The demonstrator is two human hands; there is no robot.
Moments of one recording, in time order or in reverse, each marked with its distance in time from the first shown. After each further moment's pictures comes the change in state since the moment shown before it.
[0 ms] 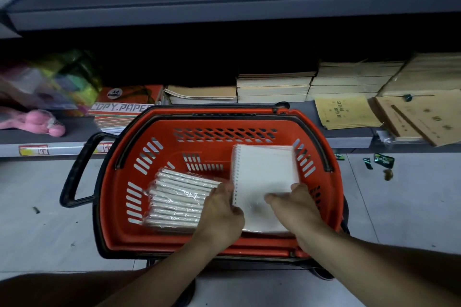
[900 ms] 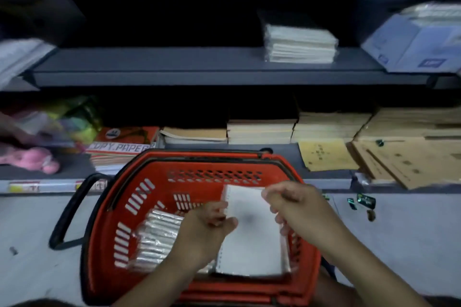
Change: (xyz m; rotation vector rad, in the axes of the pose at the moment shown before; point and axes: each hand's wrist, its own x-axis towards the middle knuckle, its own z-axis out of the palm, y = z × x) left_hand 0.004 0.045 -0.038 -0.378 0.039 -0.006; right_hand -0.034 -0.065 -0.091 0.065 -0.153 -0.491
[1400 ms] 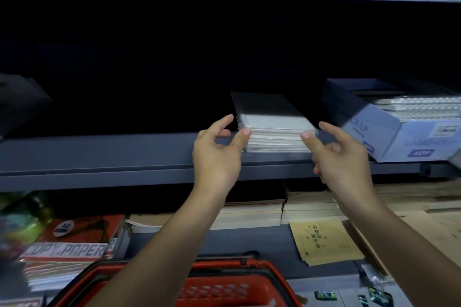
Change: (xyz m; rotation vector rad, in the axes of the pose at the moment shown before) left_hand 0.152 0.257 0.039 -0.276 0.237 0.552; right_hand 0.166 -0.119 -0.134 0.202 0.604 -0.478
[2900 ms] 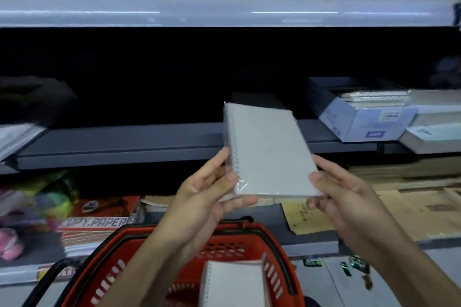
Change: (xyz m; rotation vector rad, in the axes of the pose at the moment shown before) left_hand -0.138 0.028 -0.085 -0.617 -0.501 -0.267; right_hand -0.130 -0.035 -0.076 0.471 -0.339 0.333
